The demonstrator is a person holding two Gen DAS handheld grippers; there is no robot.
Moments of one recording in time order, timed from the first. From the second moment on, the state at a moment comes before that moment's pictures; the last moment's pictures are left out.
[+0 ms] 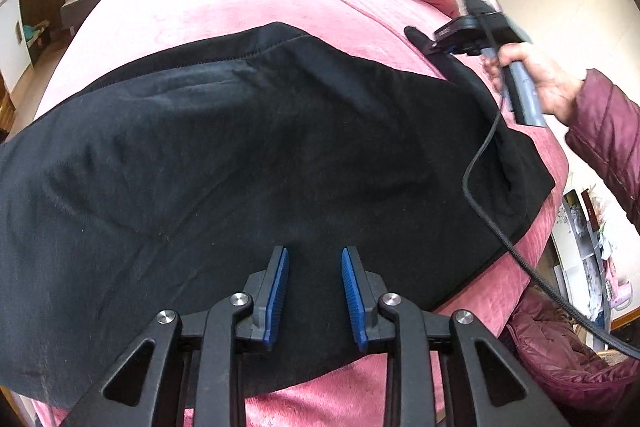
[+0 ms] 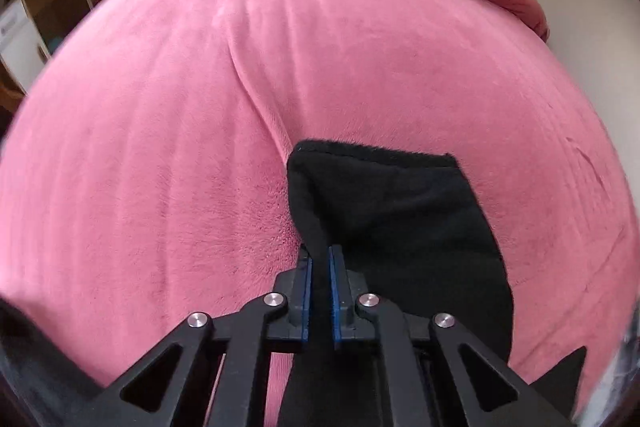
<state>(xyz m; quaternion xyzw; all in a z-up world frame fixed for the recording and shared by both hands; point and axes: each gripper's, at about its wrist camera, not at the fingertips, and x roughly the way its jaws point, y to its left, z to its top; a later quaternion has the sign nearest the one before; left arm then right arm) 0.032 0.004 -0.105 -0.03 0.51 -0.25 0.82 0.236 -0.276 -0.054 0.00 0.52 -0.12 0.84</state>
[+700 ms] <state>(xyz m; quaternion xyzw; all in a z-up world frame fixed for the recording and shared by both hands) 0.000 -0.045 -0.072 0.04 0.48 -0.30 0.82 -0.079 -0.465 0.021 0.36 0.27 -0.20 0.87</state>
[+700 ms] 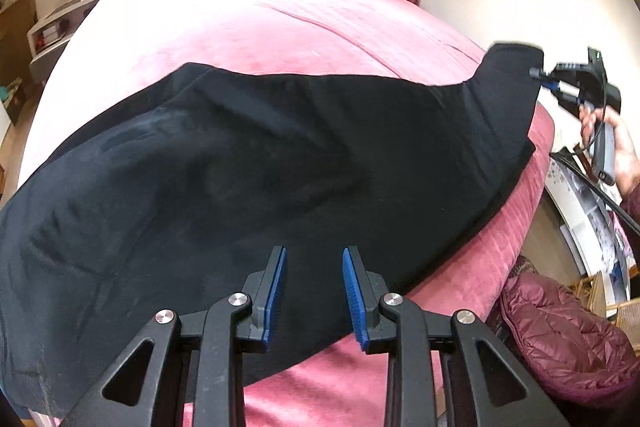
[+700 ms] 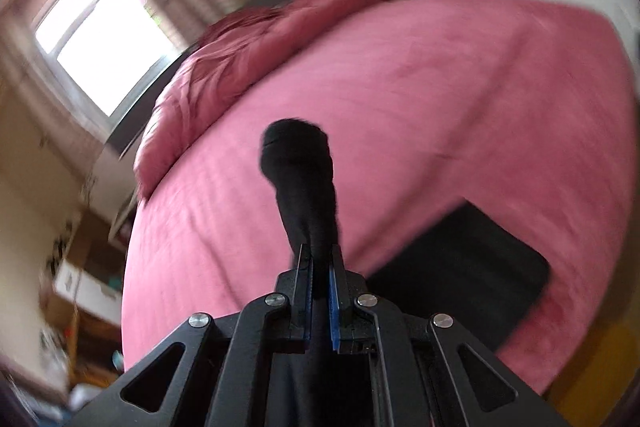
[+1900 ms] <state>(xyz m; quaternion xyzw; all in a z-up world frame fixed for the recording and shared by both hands) -0.001 -0.054 -0.071 0.04 0.49 -0.32 0.81 -0.173 -0.500 -0.093 0.49 0.30 -0.21 0.79</state>
